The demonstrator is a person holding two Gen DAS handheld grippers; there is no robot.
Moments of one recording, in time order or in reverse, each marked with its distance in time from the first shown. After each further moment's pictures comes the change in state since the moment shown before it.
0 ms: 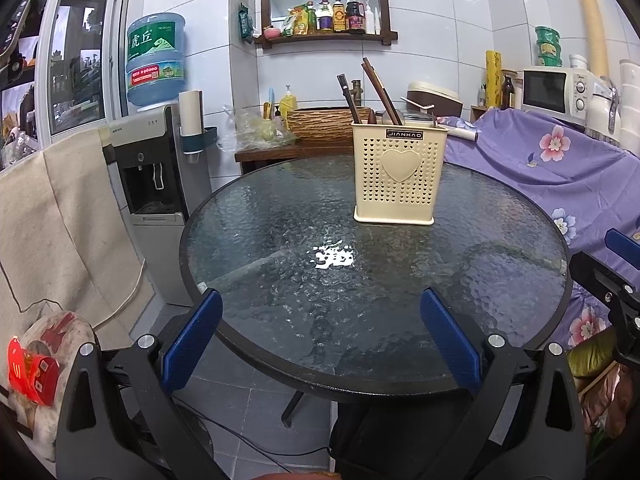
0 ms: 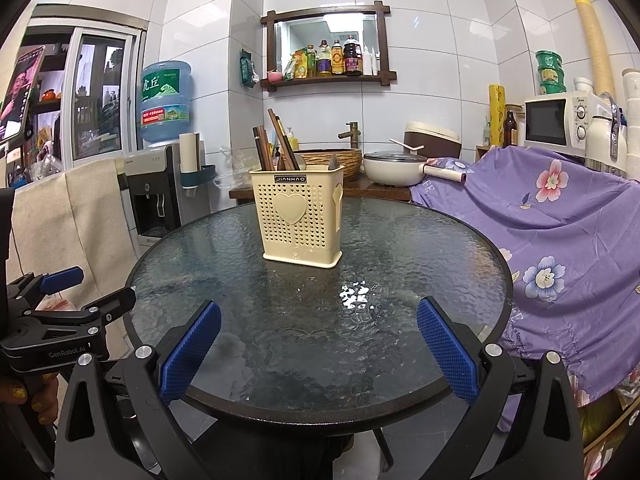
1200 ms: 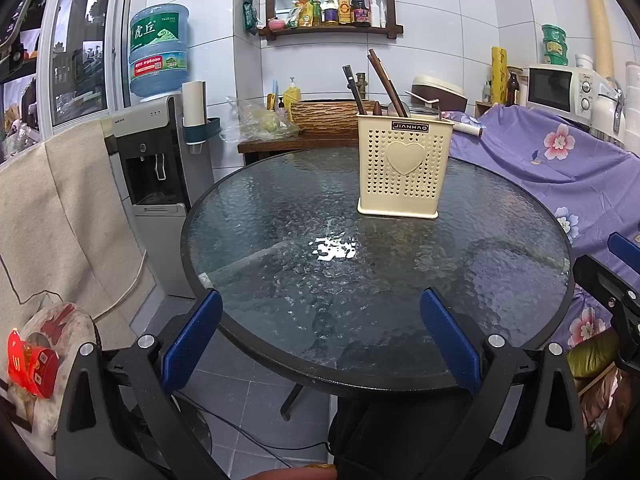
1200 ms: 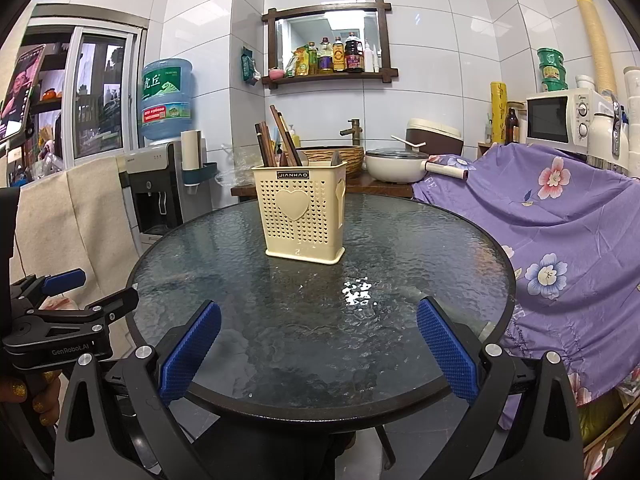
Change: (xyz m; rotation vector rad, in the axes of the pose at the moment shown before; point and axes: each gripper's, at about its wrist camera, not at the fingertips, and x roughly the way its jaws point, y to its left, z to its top) left arm 0.004 0.002 -0.001 -0.016 0.027 0.012; right arm 0.002 0.002 -0.001 -0.002 0.007 0.004
